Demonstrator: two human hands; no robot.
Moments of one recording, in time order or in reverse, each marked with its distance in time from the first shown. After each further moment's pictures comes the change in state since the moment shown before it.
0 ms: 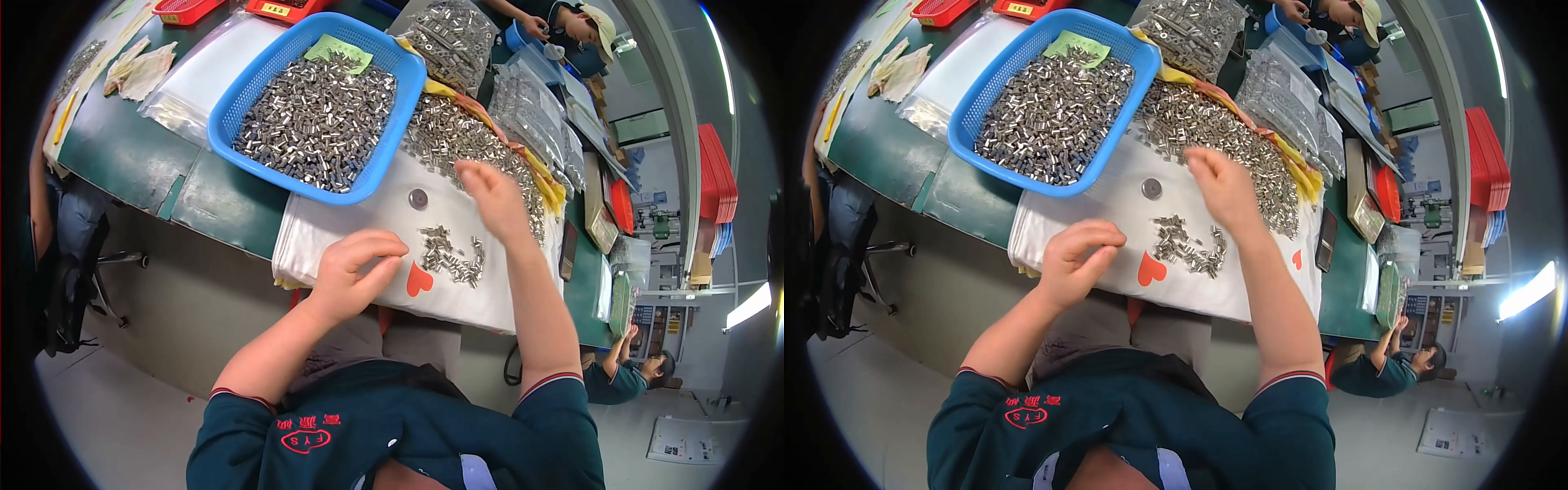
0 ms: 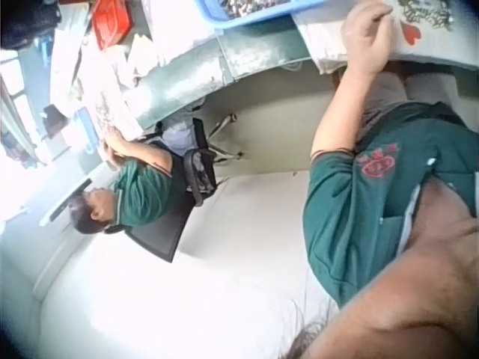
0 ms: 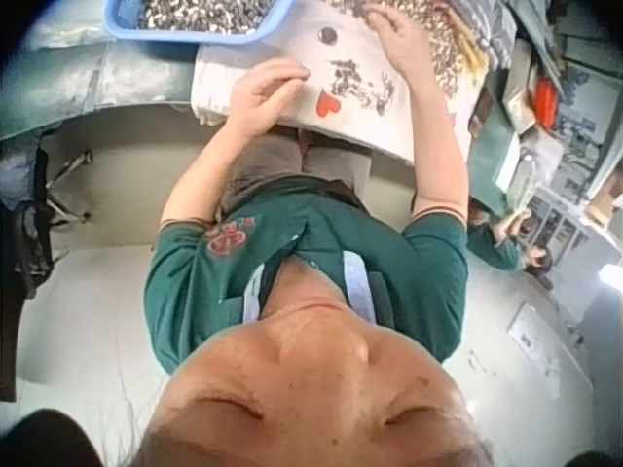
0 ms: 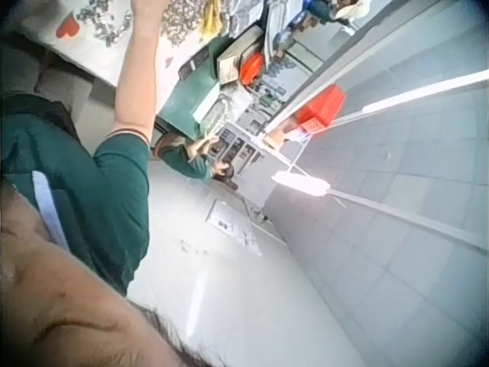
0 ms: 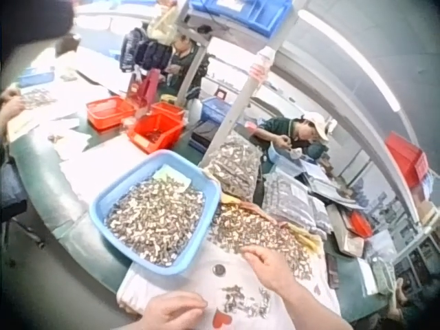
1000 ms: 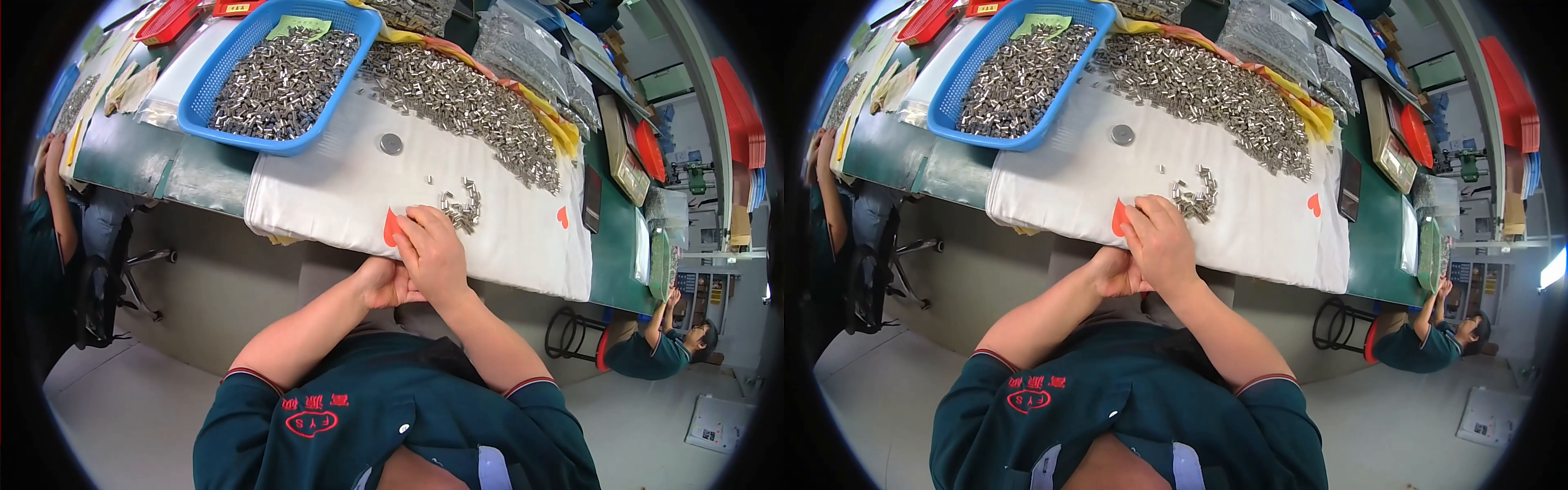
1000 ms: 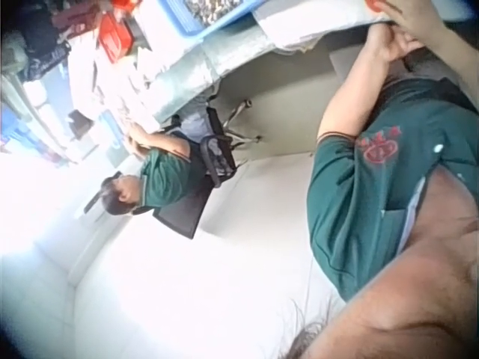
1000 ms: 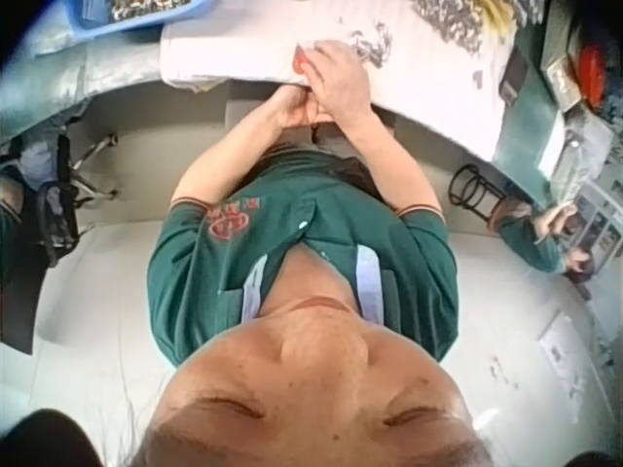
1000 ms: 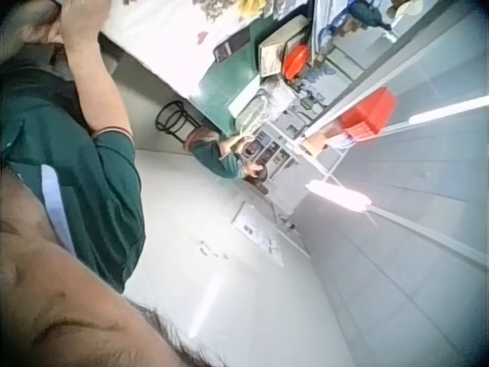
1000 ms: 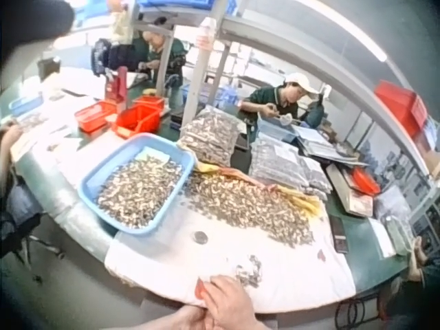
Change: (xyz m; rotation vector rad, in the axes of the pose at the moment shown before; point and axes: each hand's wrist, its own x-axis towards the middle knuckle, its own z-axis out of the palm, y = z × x) left_hand -0.066 -0.044 0.088 -1.253 -0.181 -1.447; right_hand -0.130 0.036 0.088 -0.206 0.375 -0.455
